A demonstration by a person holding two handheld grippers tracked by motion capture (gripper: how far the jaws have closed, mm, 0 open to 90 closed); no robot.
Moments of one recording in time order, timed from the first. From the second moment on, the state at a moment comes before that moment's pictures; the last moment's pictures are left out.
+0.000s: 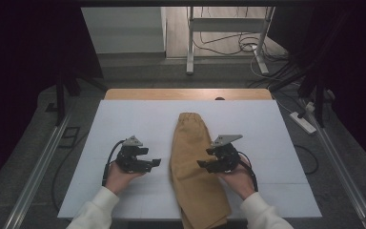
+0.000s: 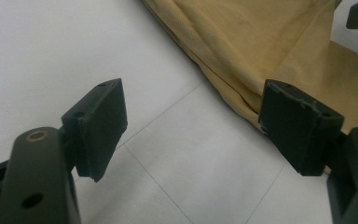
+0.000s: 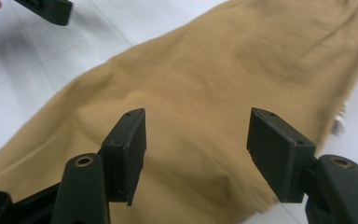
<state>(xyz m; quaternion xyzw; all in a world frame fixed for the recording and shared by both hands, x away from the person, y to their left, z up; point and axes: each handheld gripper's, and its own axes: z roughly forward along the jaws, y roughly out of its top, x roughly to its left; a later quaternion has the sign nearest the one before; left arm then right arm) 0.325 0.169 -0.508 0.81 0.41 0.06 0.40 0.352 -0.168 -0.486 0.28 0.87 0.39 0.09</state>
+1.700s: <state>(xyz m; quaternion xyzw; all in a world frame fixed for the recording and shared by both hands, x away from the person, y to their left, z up) 0.377 0.135 -0.495 0.82 0.41 0.07 0.41 0.388 -0.184 -0.488 0.31 0.86 0.40 0.10</state>
